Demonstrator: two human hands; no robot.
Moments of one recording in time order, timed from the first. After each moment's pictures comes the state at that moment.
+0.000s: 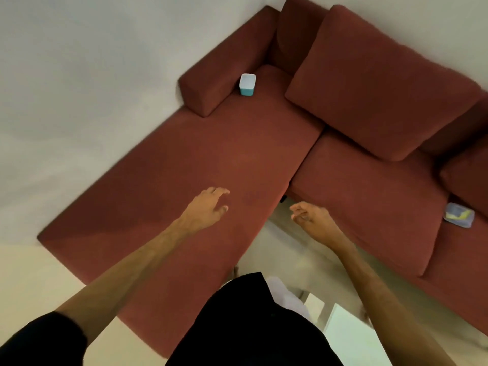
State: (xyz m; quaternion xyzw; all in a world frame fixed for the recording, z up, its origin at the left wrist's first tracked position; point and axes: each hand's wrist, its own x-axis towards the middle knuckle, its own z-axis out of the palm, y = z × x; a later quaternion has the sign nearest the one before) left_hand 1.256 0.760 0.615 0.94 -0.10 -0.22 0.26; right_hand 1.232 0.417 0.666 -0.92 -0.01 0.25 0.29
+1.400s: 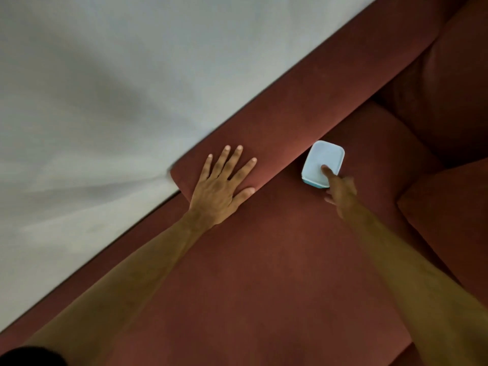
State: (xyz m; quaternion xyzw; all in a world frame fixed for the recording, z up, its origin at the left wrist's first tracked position) left_hand 1.969 0.861 0.289 1.00 -0.06 0.00 0.04; right_hand 2.092 0.550 0.270 -0.76 0.37 0.26 0.47
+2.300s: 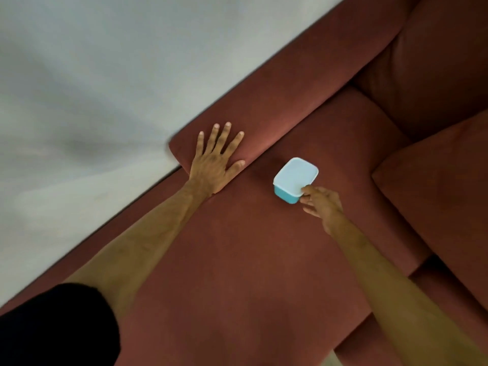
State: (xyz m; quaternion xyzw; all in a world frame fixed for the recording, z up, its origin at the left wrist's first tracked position) left_hand 1.955 0.847 0.312 1.00 0.00 -0.04 0.03; right_hand 1.973 0.525 0.316 -0.70 0.35 0.31 0.53
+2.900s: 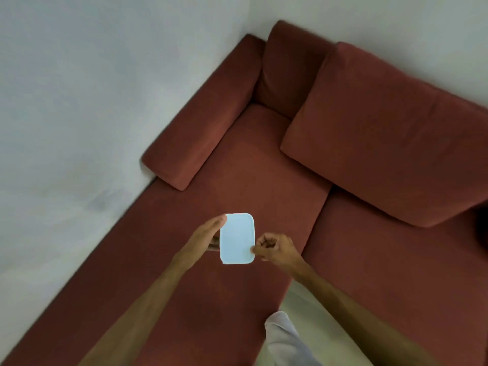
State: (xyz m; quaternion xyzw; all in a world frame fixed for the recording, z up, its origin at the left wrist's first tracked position) left_hand 1.662 0.708 0.538 0.70 0.16 -0.34 0.61; right_hand 1.630 0.451 0.547 -0.77 0.11 0.32 0.54
